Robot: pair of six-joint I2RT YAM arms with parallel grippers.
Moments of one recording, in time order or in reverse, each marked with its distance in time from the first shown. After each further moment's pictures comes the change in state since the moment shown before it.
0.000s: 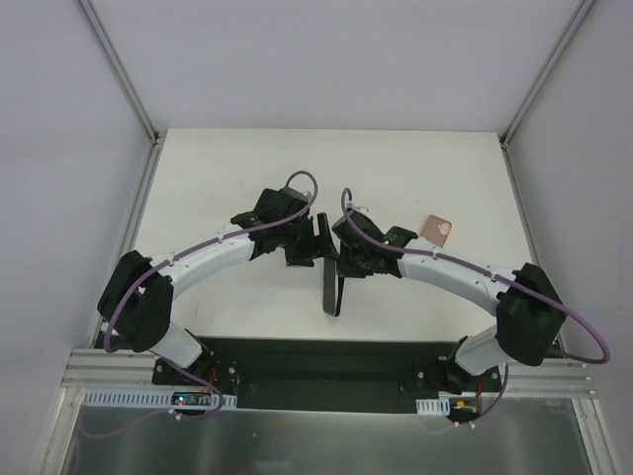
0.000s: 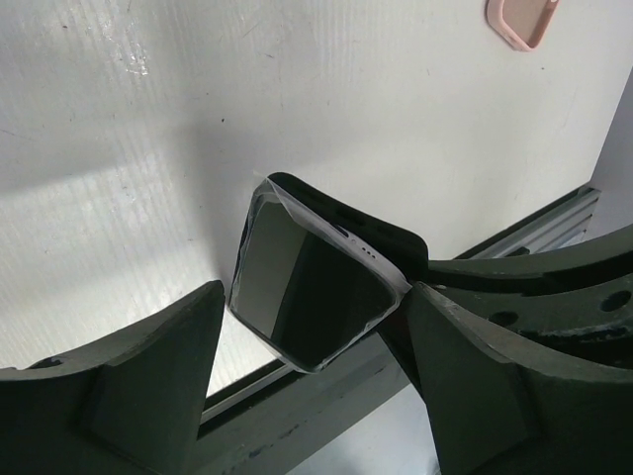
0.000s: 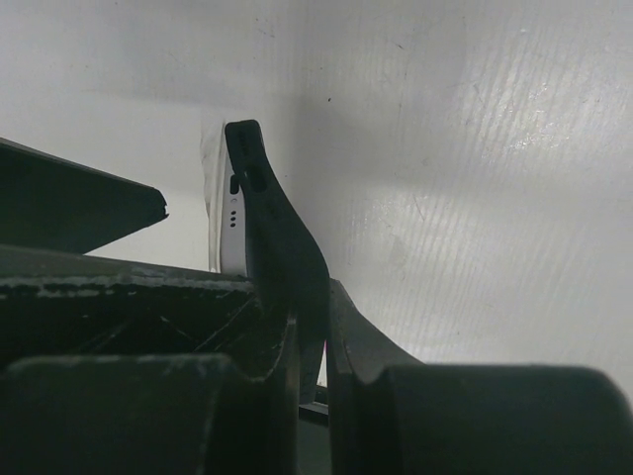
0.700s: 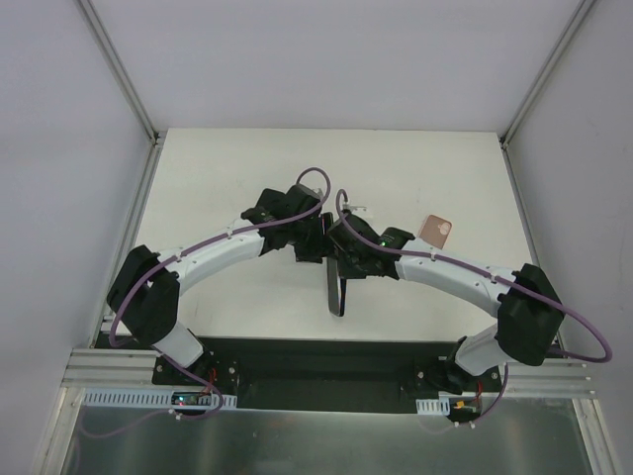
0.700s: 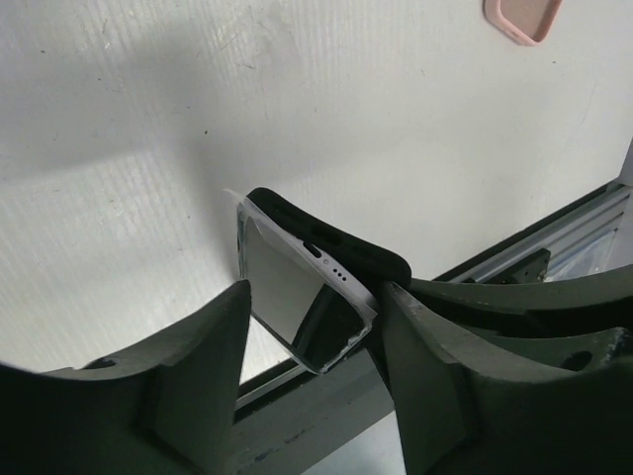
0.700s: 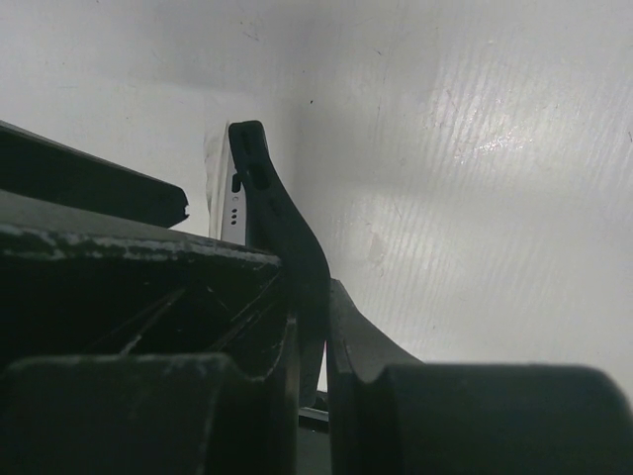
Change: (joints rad) left arm -0.046 0.059 0.104 -0.079 -0.078 0.052; right arm 0.040 0.002 0.032 -0.058 0.090 -0.023
